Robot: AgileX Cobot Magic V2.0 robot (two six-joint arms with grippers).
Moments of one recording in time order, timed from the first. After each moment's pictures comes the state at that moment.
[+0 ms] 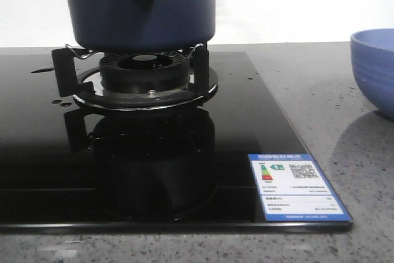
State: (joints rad) left arm -0.29 1.10 -0.92 -1.46 0.61 1.63; right arm -0.07 0.65 -0.79 0.72 0.96 -0.47
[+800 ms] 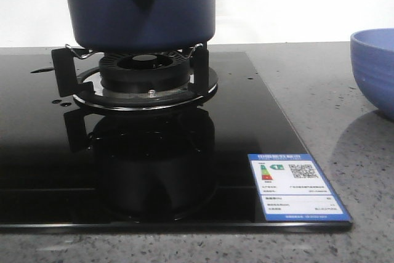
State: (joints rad) left arm -0.15 1.42 -1.07 -1.60 0.86 1.81; right arm -0.07 0.65 -0.79 0.72 0.93 -0.47
